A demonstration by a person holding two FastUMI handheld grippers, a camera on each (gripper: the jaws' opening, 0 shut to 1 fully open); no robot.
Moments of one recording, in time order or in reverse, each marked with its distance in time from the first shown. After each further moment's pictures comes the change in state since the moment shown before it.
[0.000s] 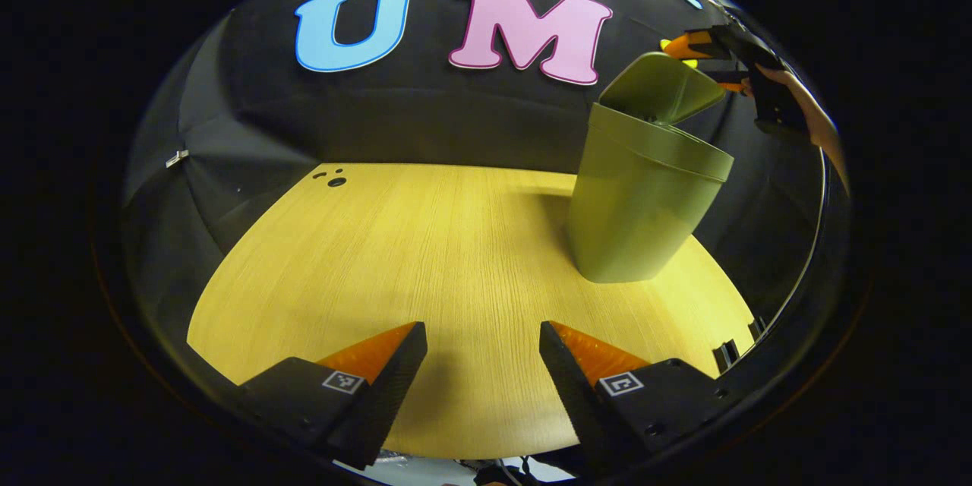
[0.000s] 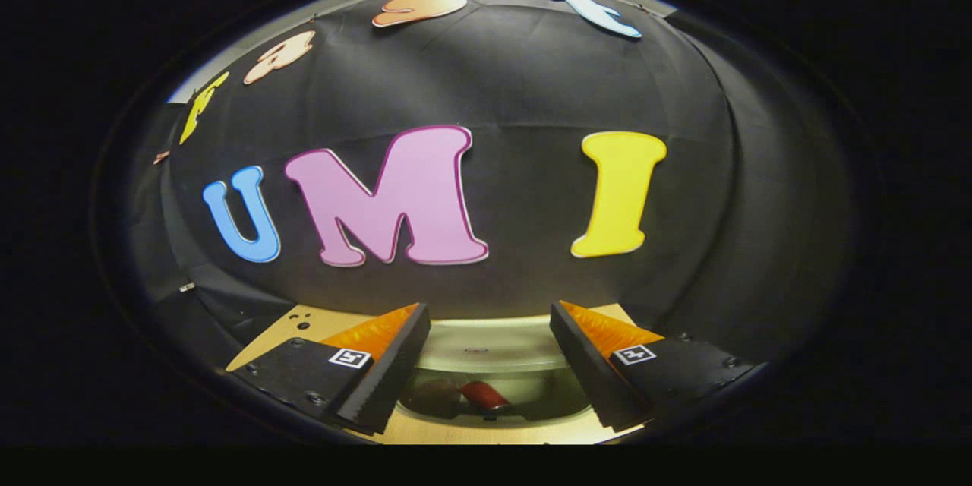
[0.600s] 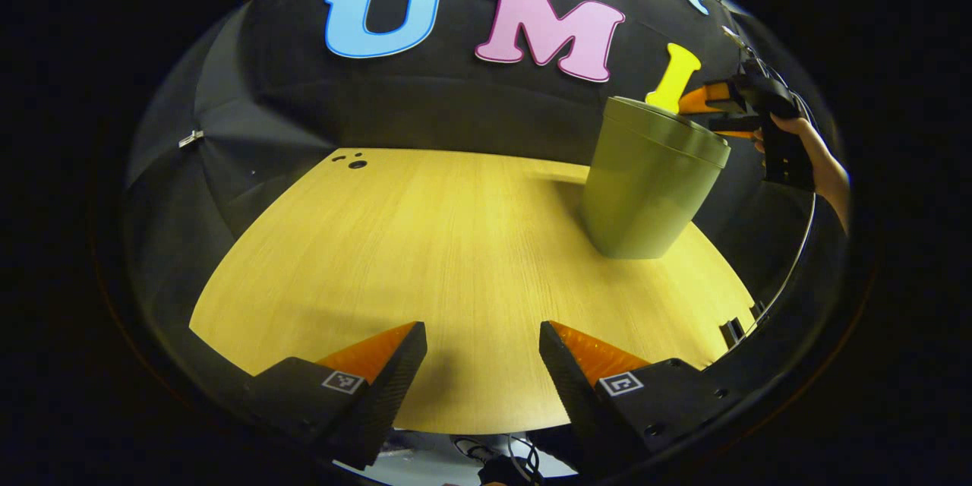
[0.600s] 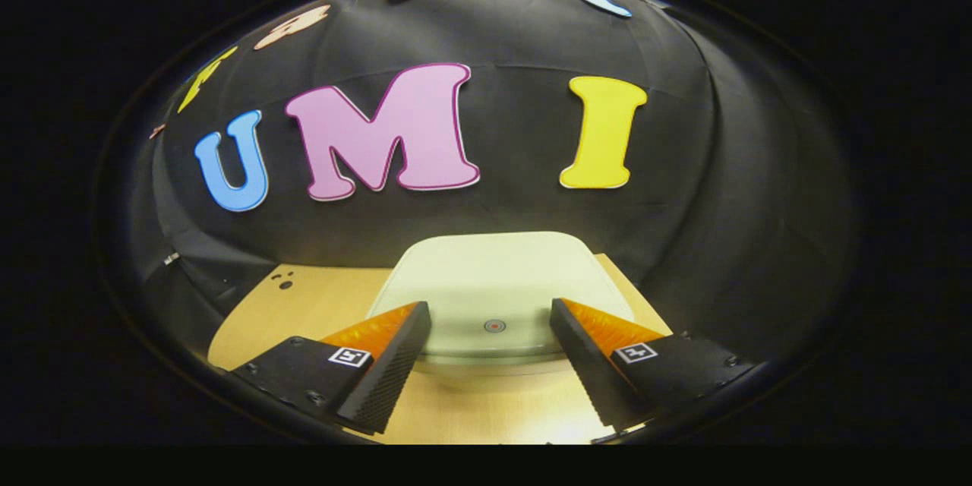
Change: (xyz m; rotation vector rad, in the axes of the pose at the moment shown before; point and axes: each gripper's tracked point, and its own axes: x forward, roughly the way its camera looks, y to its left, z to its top) left arm -0.034 0.053 -0.040 -0.043 0.018 0.033; right arm -0.027 0.003 -0.097 -0.059 0.110 -0.073
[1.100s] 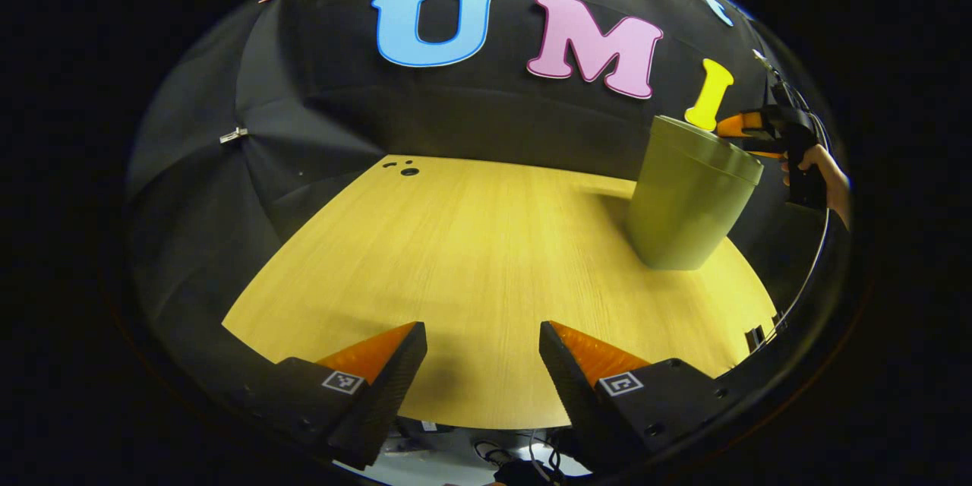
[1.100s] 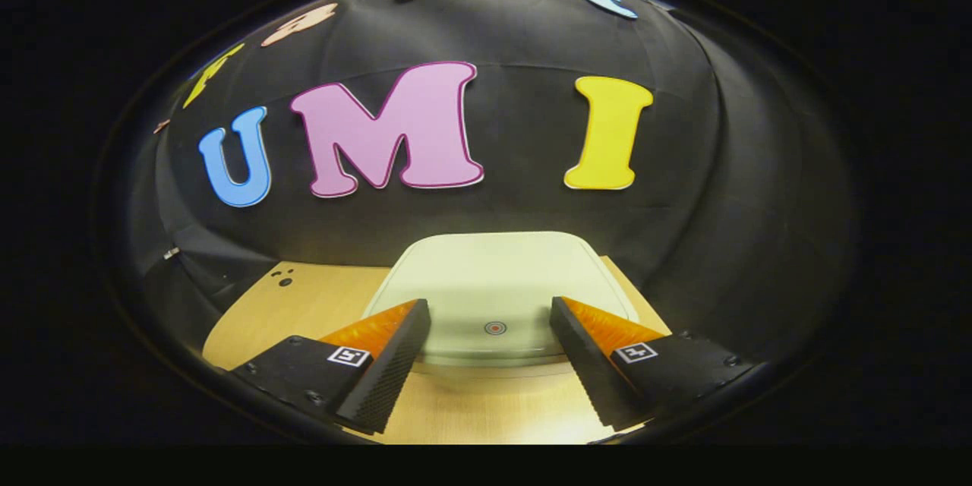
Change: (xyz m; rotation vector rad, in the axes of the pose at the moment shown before) left arm -0.026 0.062 0.008 -0.025 -0.039 0.142; right arm 0.003 0.000 -0.007 0.013 0.001 0.031
